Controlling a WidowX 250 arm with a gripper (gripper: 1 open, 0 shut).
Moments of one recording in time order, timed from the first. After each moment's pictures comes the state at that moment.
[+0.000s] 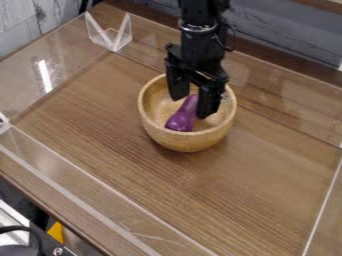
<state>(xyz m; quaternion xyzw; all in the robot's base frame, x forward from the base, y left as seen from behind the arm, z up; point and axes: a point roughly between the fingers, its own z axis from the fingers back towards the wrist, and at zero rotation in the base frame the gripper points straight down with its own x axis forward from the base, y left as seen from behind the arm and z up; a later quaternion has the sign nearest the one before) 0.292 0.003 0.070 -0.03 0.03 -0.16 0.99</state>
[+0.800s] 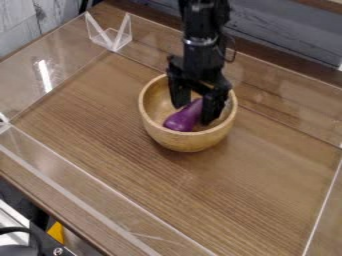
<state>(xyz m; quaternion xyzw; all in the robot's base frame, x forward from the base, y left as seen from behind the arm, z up) 0.300 0.005 0.036 -0.03 0.04 -0.11 0.99</state>
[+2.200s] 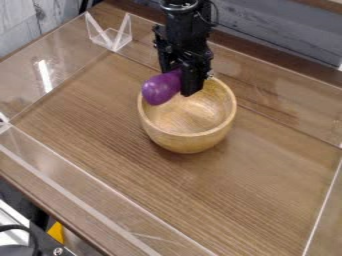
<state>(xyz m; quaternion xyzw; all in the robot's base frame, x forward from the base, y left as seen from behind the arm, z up) 0.297 0.034 0.086 -0.04 0.00 -0.14 0.99</state>
